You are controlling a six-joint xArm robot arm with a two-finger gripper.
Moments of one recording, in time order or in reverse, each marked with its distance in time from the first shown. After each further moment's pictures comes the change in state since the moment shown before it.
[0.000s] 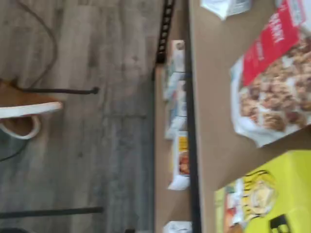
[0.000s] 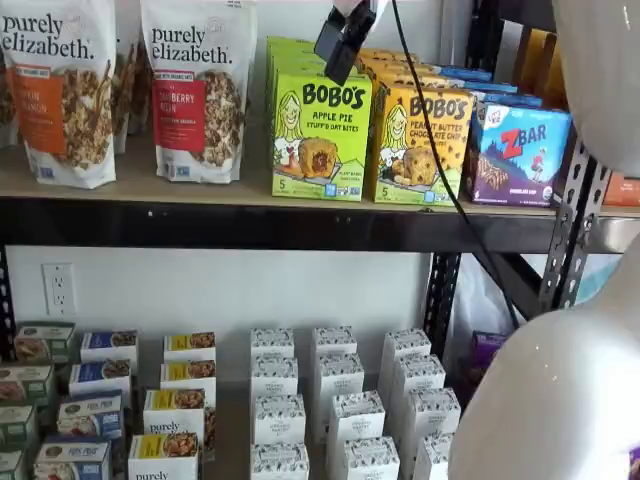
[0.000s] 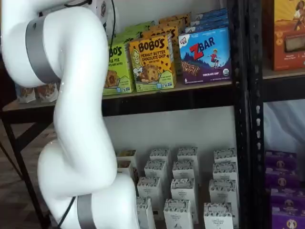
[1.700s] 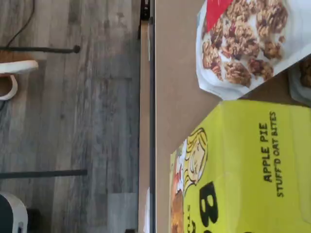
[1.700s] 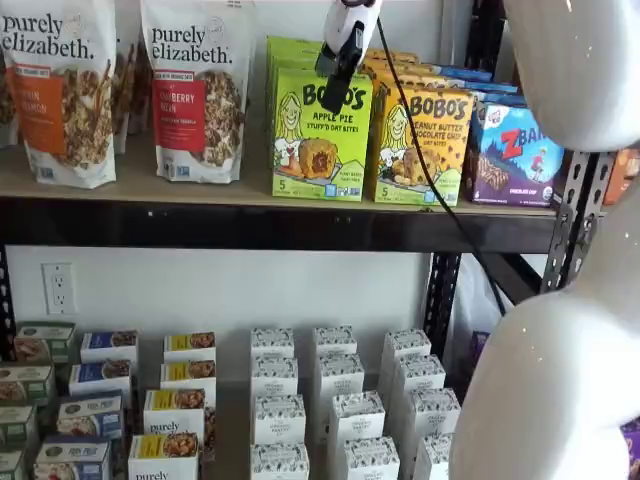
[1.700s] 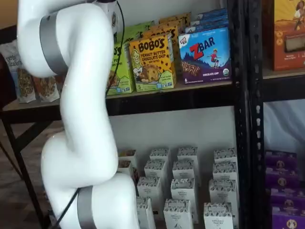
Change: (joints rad) arm 0.013 0.158 -0.067 -0.116 -0.045 -0.031
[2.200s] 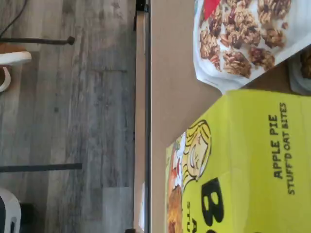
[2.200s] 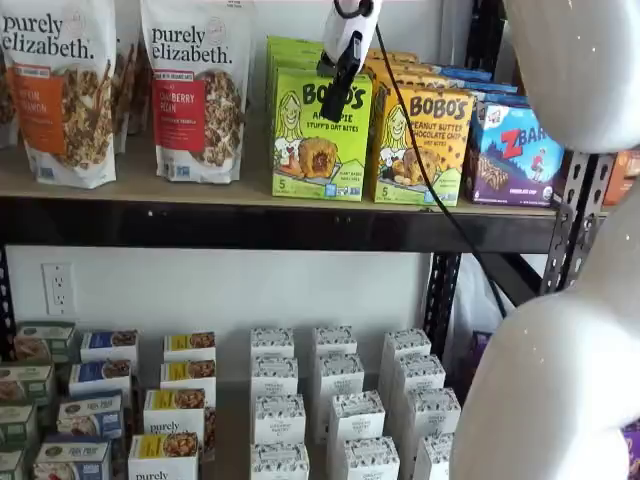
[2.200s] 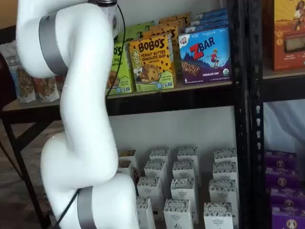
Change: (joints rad) arm 0.011 -0.010 0.038 -0.025 -0.041 0.002
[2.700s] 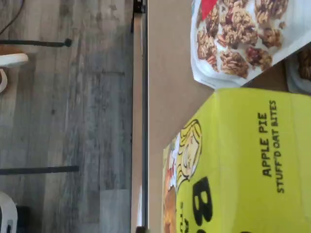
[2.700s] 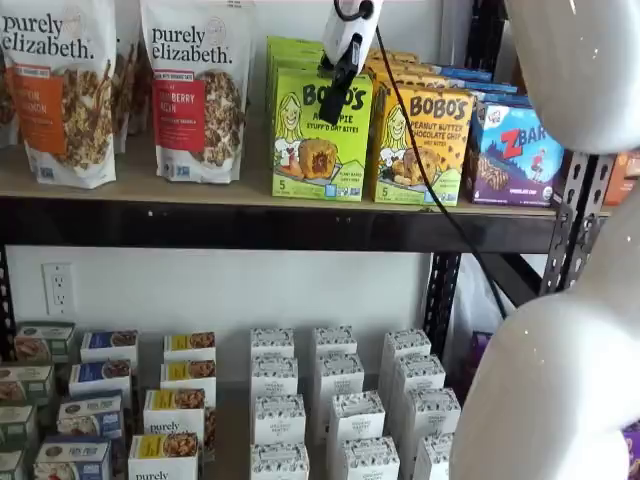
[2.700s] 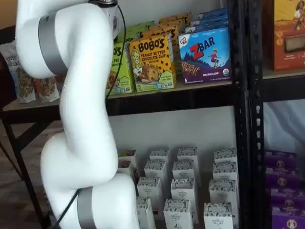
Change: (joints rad) arm -0.004 -0.007 0.016 0.008 -0.017 -0.006
